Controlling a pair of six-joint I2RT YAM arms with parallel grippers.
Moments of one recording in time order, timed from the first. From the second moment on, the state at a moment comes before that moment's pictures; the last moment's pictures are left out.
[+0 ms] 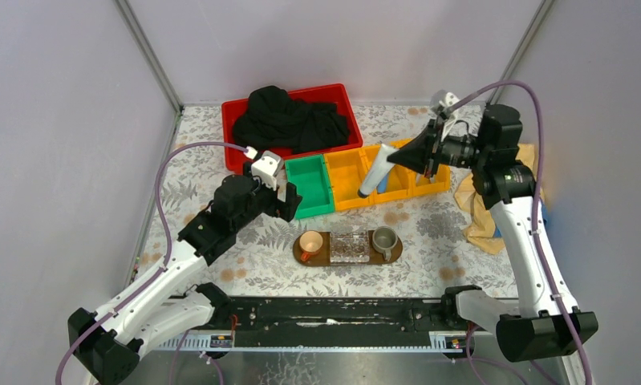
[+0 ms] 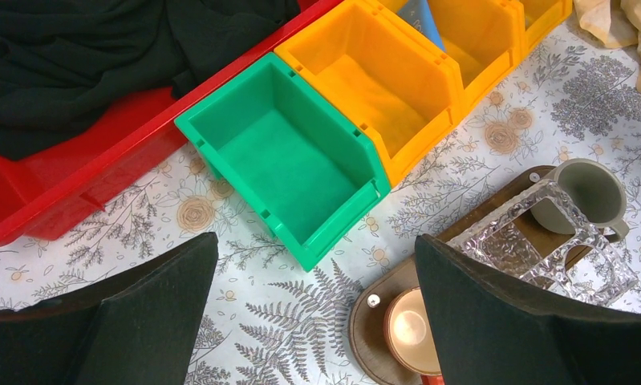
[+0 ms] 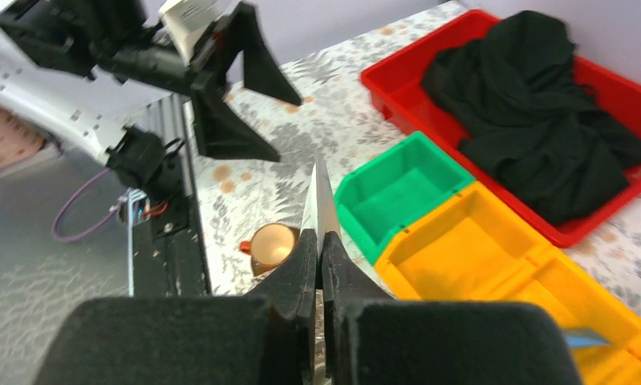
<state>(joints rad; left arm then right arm) -0.62 0.88 0.75 -0.21 -0.03 -0.07 0.08 1.11 1.27 -0.40 -1.12 -0.03</state>
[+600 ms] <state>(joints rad) -0.62 0.88 0.75 -0.21 -0.04 -0.07 0.34 1.18 1.23 -0.56 -1.10 -0.32</state>
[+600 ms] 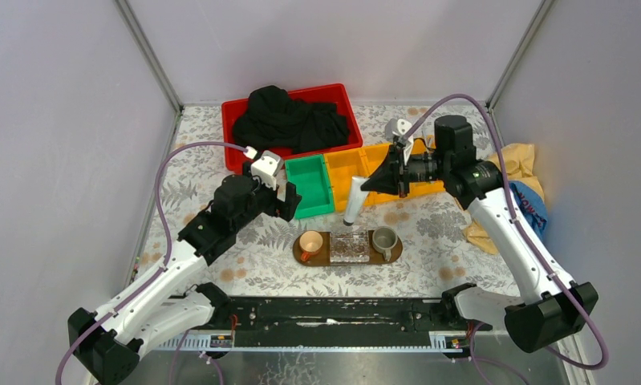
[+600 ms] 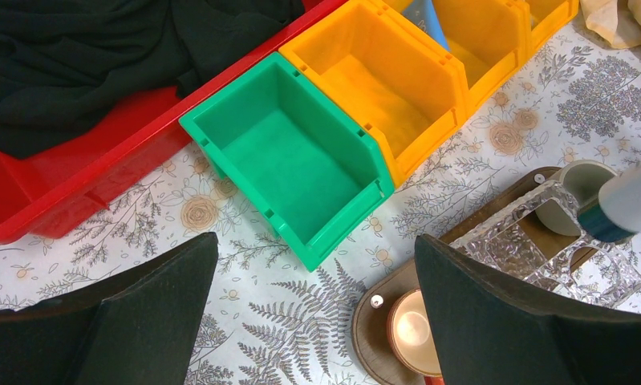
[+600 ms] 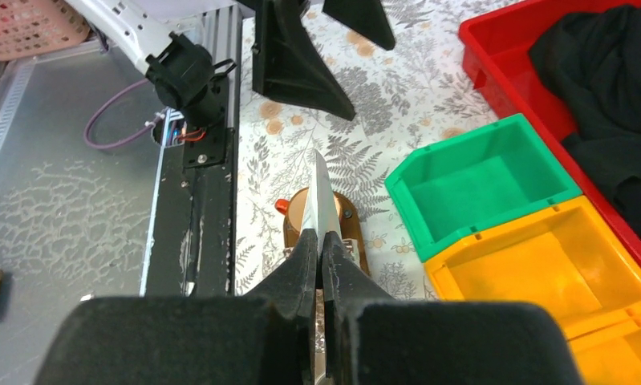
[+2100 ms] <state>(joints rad) -0.62 0.88 0.75 -0.21 -0.05 -0.06 0.50 1.26 1.05 -0.50 -0.99 -0.55</state>
